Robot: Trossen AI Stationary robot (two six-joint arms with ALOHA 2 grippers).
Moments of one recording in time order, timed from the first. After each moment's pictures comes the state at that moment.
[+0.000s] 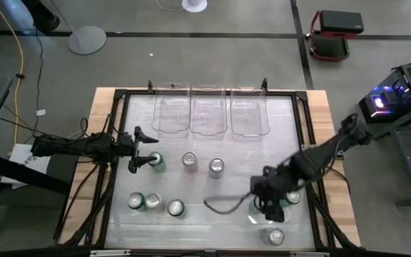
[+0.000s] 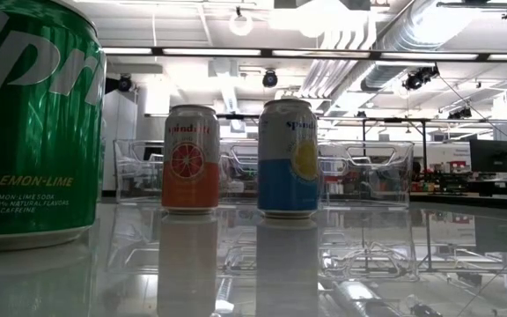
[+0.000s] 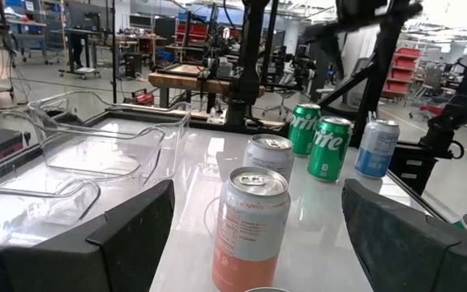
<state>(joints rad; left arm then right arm) -0.09 0.04 0.01 0.02 -0.11 -0.10 0.58 1.56 1.57 -1.24 -0.10 0.76</state>
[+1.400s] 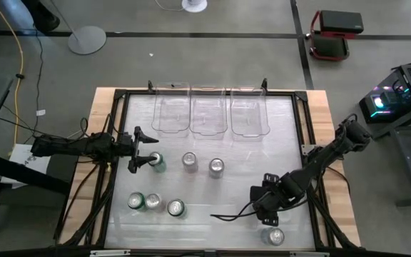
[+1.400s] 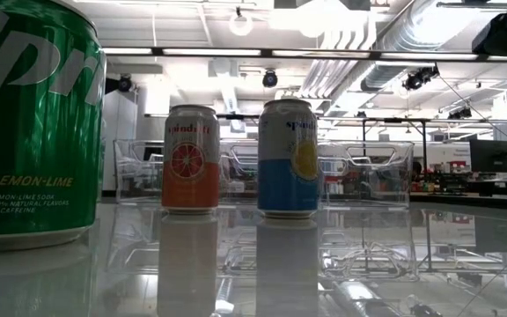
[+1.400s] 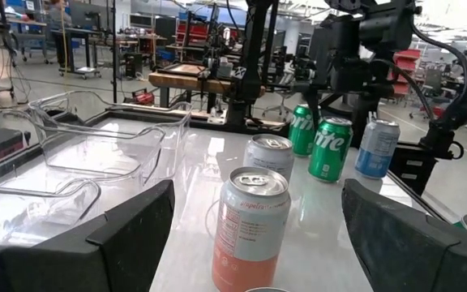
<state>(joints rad) -0.09 0.04 0.01 0.02 -0.12 -0.10 0.65 1.60 1.20 -0.96 0.01 0.79</state>
